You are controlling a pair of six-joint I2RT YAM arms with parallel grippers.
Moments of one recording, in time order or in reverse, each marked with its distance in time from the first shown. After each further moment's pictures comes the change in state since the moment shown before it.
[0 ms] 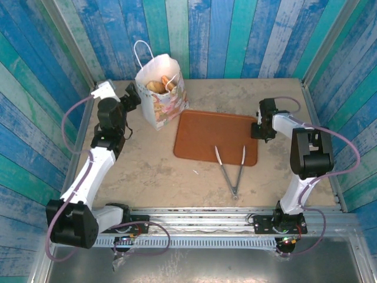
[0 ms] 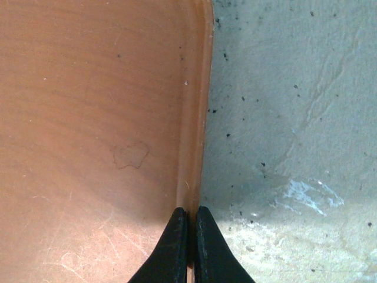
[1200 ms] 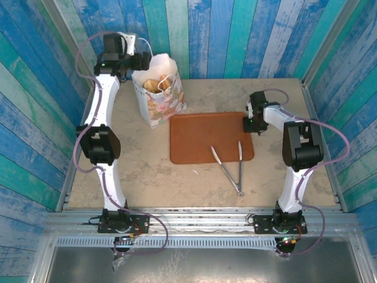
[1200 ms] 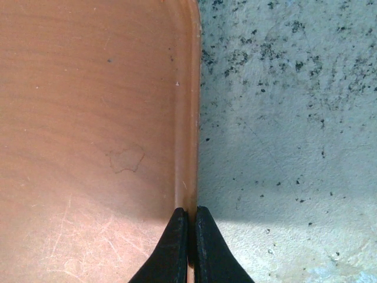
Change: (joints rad) left arm 0.123 0.962 1.366 -0.827 0.487 0.473; right arm 0.068 0.132 0.193 -0.065 -0.013 -0.056
